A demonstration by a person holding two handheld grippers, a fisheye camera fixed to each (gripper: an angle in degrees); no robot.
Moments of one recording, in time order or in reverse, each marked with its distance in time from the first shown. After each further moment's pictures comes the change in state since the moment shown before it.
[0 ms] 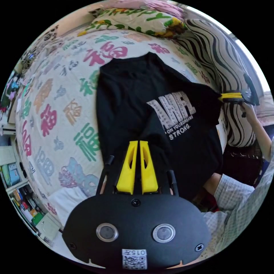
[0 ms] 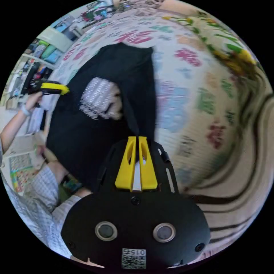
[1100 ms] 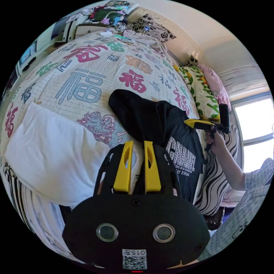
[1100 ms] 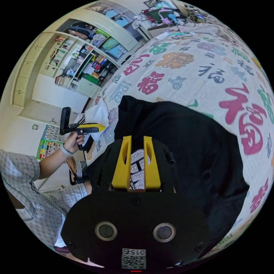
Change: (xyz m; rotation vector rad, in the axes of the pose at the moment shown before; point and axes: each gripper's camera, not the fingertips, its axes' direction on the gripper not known) left arm -0.251 0.286 -0.020 0.360 0.346 -0.729; right arm -0.274 -0.372 0.067 0.039 -0.610 -0.518
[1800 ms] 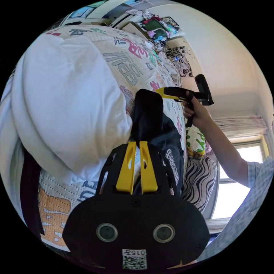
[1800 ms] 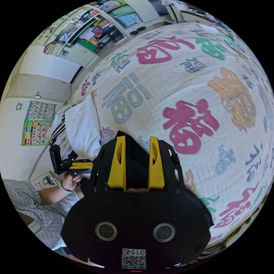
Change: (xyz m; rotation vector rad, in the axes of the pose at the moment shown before) left arm -0.165 0.118 -0.061 0.188 0.197 -0.358; right arm -0.056 -0.209 0.188 -0.375 0.082 -0.208
